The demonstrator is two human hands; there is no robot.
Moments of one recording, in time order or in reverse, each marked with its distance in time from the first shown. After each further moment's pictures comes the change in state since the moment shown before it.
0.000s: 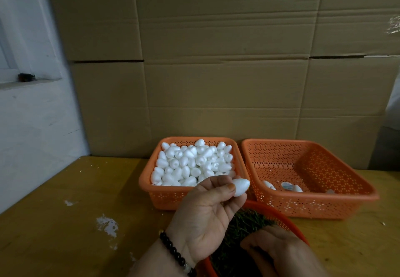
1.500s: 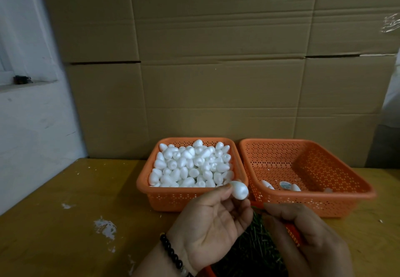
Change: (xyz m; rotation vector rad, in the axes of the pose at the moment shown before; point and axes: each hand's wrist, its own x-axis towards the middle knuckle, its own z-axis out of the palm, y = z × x) left_hand -0.003 -0.005 0.006 -0.159 0.014 -0.235; right_hand 0.003 -0.002 -0.008 0.184 0.631 0.038
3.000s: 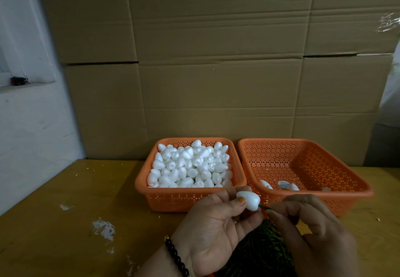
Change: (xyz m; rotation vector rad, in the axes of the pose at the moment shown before) left_hand -0.002 -0.009 0.004 0.196 -0.046 0.057; right_hand 0.004 0.011 -0.004 -0.015 0.057 0.081
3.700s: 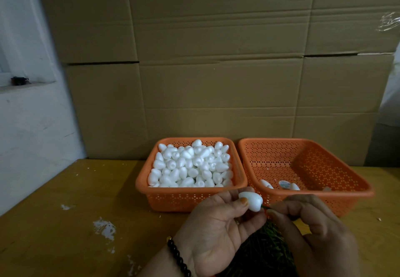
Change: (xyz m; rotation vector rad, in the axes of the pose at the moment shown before) left_hand 0.000 -0.003 -0.002 0.004 -0.007 -0.009; right_hand 0.001 -0.002 0.000 0.009 -0.009 -0.012
